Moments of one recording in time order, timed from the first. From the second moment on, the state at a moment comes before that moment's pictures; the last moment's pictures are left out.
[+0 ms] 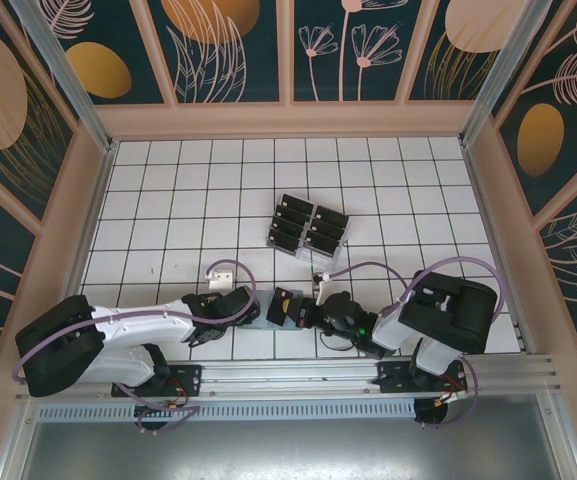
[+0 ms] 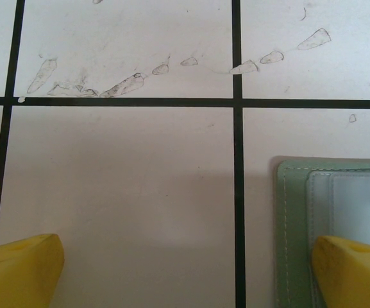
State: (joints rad) left arm -1.04 1.28 0.45 -0.41 -0.51 -1.00; right arm 1.14 1.63 0.20 1.07 0.06 1.11
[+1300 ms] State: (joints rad) left arm -1.04 1.26 0.52 -0.49 -0.56 -0.97; right arm 1.12 1.67 0.18 1.12 -0.01 1.18
